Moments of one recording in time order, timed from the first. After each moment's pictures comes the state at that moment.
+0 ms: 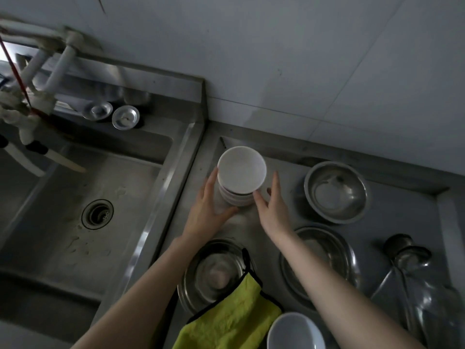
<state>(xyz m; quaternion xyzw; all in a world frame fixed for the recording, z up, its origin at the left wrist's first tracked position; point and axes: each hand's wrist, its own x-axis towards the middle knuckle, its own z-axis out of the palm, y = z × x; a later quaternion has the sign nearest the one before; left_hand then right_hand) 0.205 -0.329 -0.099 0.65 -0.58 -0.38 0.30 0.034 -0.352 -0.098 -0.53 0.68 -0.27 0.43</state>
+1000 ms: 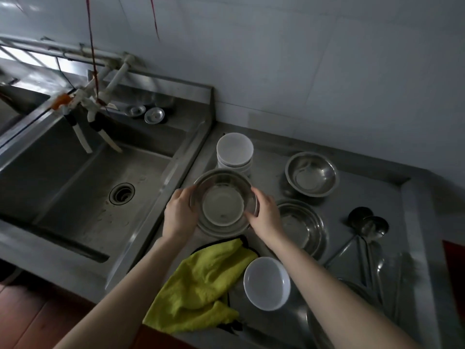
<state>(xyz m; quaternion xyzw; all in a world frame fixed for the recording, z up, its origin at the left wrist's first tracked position) 0.195 -0.178 -0.043 0.76 -0.54 -0.16 0.31 -0.015 -0.219 -0.055 -0.67 0.60 -0.23 0.36</state>
